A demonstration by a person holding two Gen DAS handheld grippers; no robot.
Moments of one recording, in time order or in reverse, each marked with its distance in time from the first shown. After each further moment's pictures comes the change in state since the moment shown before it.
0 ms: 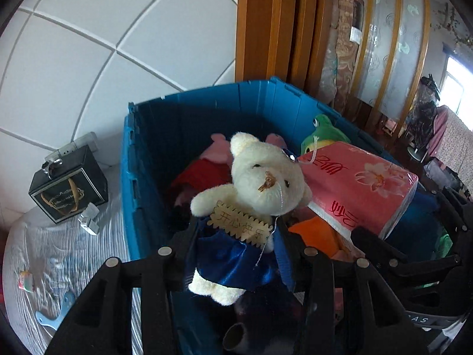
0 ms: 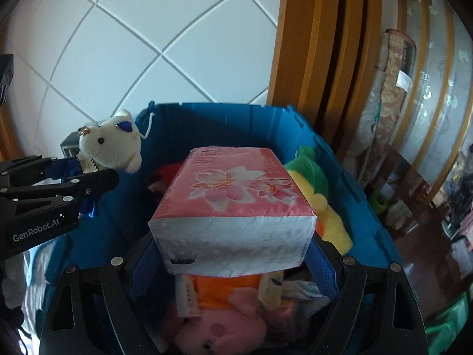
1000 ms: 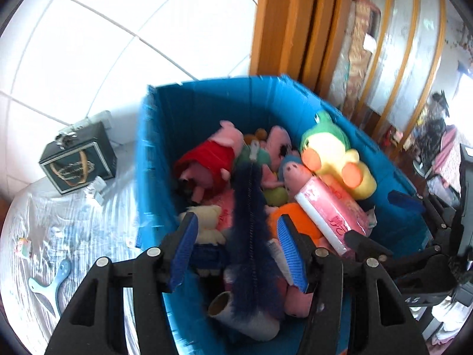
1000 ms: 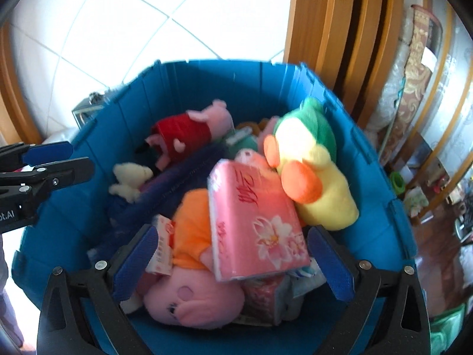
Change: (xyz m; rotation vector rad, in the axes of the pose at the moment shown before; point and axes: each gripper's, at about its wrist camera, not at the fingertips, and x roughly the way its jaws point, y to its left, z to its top) left arm -0.044 0.010 -0.028 -0.111 -0.026 0.032; right arm 0.000 -0.028 -0.024 -0.024 0.076 0.115
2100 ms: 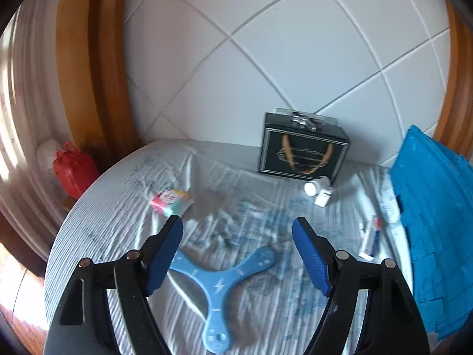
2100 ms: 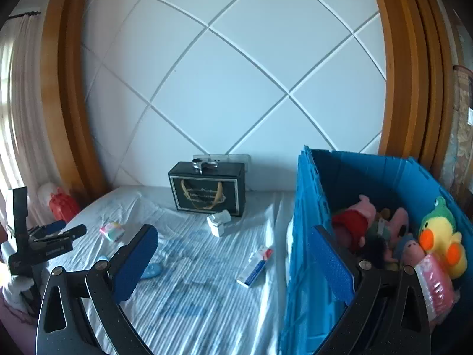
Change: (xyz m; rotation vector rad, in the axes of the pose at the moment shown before) left arm -0.092 0.455 -0.159 -0.409 -0.167 0.520; right arm -0.009 0.299 0.047 -0.047 -0.306 0.223
